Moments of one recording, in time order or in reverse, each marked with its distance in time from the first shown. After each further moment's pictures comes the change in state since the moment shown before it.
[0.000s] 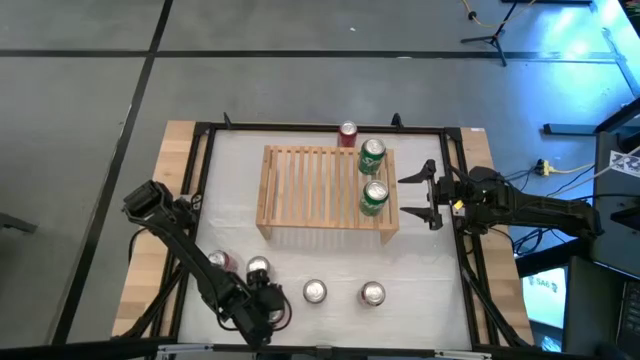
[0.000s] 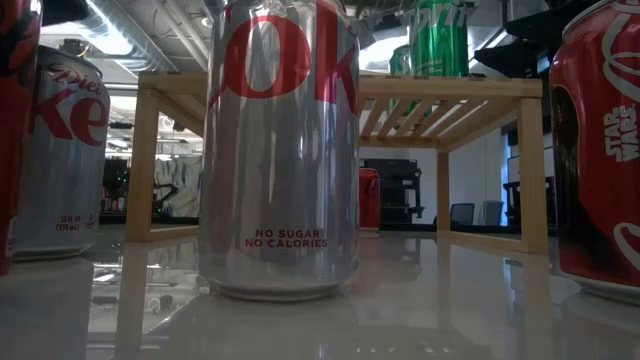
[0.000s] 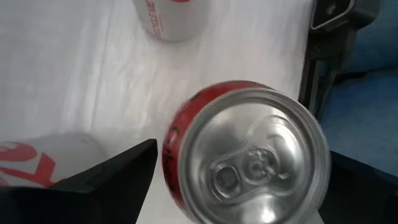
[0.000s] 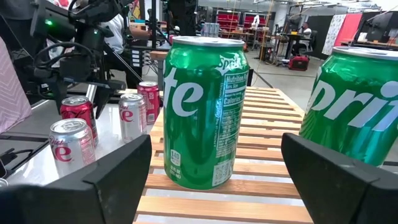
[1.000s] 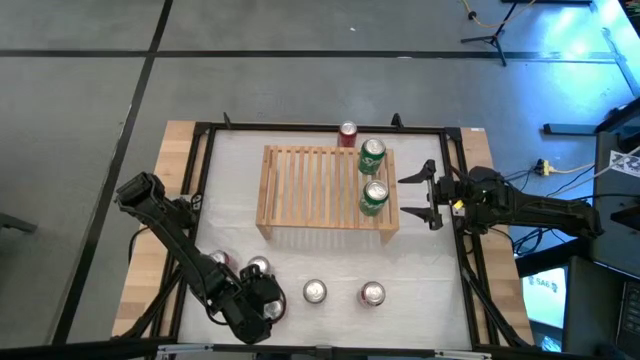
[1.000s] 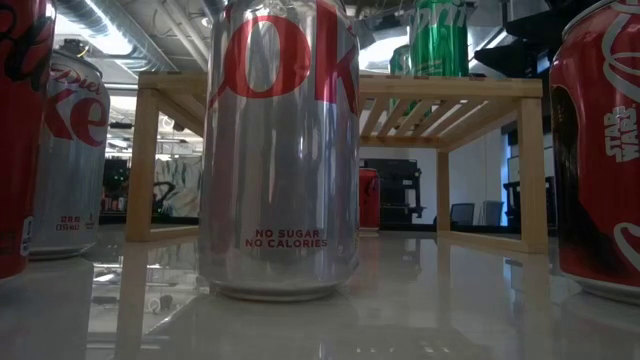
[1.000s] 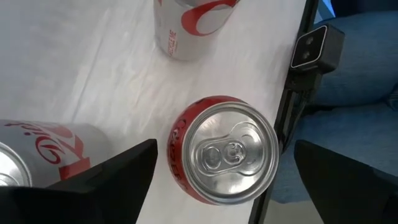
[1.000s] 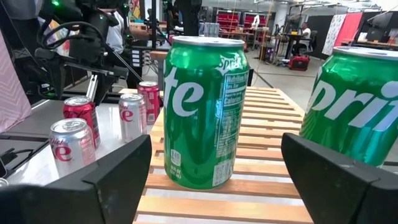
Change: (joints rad) left arm -0.004 -0.094 0.001 -0.022 -0.046 -0.137; right arm 0.000 0.000 0.000 -0.001 0.000 0.000
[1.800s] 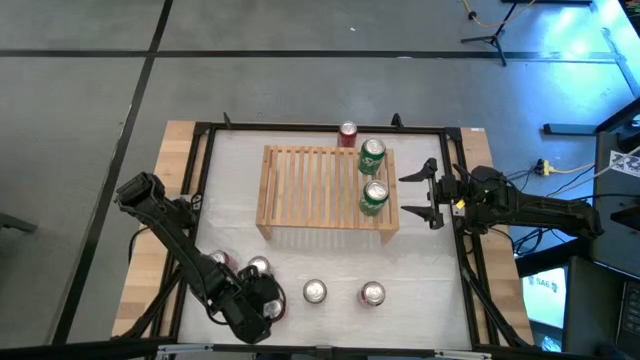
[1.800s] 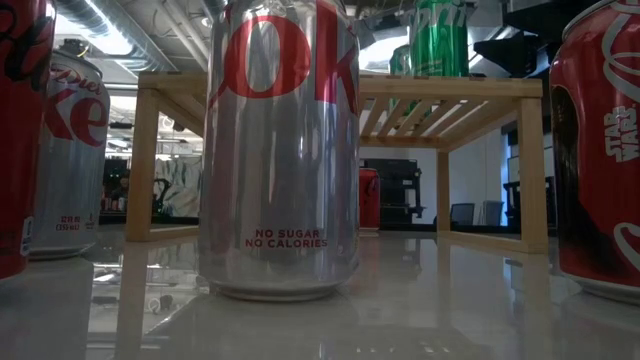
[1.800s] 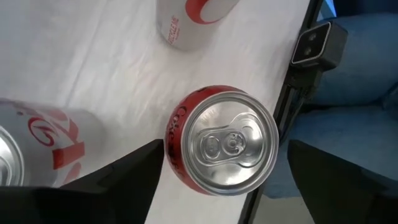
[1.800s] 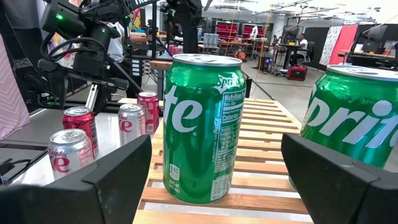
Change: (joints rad) left arm 0.000 0.000 0.000 -0.011 0.029 -0.049; right arm 0.000 0.000 0.000 0.044 0.000 0.000
